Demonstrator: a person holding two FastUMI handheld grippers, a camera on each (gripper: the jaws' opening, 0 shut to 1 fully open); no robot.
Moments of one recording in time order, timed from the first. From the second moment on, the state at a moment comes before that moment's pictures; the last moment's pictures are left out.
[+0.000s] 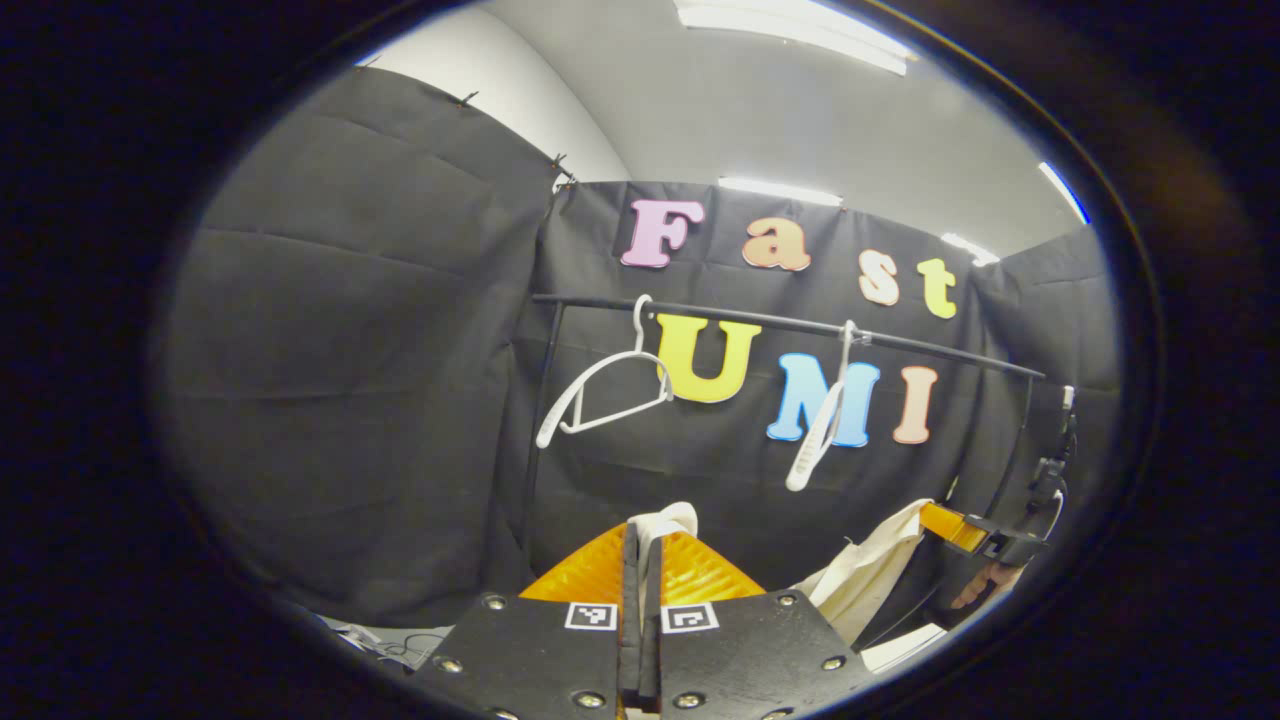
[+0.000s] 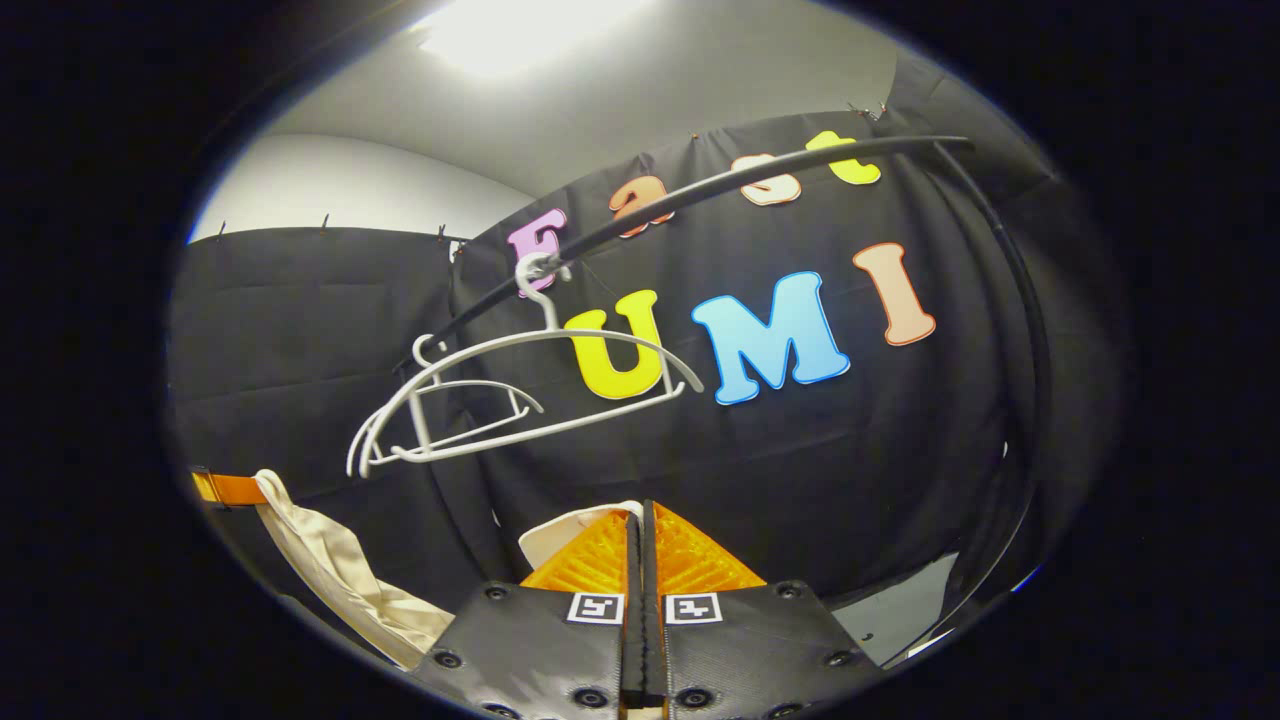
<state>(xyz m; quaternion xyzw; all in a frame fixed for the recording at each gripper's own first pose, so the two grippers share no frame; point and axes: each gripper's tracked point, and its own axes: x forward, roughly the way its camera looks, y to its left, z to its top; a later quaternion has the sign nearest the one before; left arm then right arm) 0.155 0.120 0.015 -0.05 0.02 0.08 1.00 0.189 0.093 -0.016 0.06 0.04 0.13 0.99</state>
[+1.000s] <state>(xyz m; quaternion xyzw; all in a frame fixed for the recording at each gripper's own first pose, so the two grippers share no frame) 0.122 0.097 -0.119 -0.09 0.09 -0.01 0.99 0.071 0.259 -0.124 0.16 0.19 0.22 0.94</state>
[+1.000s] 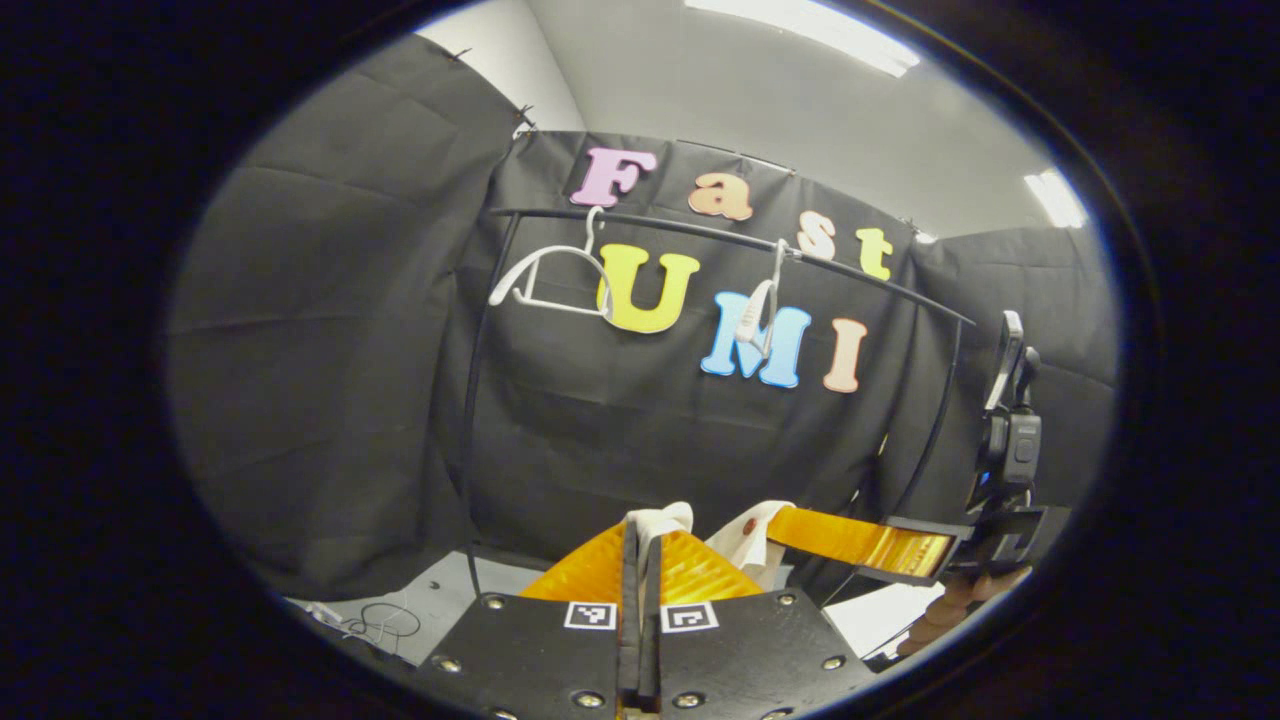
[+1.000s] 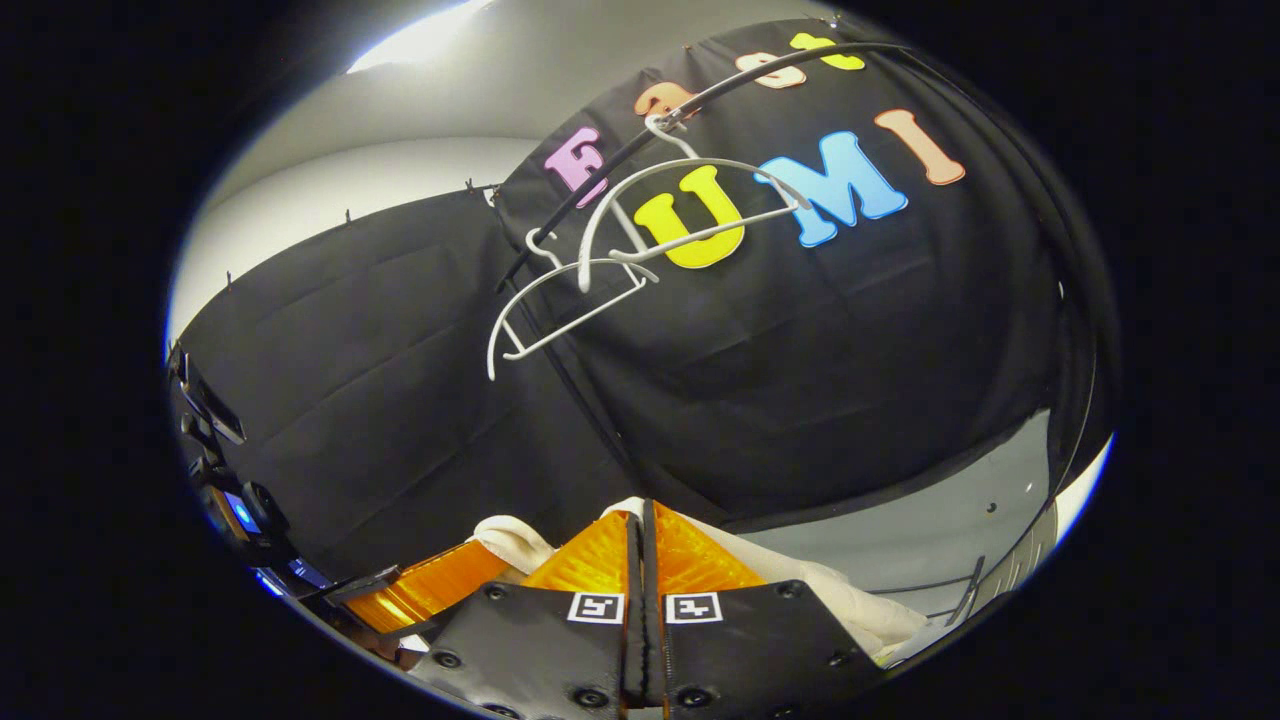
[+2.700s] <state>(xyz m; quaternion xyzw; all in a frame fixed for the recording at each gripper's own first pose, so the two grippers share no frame) 0.038 0.119 -0.269 -0.02 0.21 0.03 0.98 0.014 0.147 -0.293 -0.04 0.28 0.13 0.95</state>
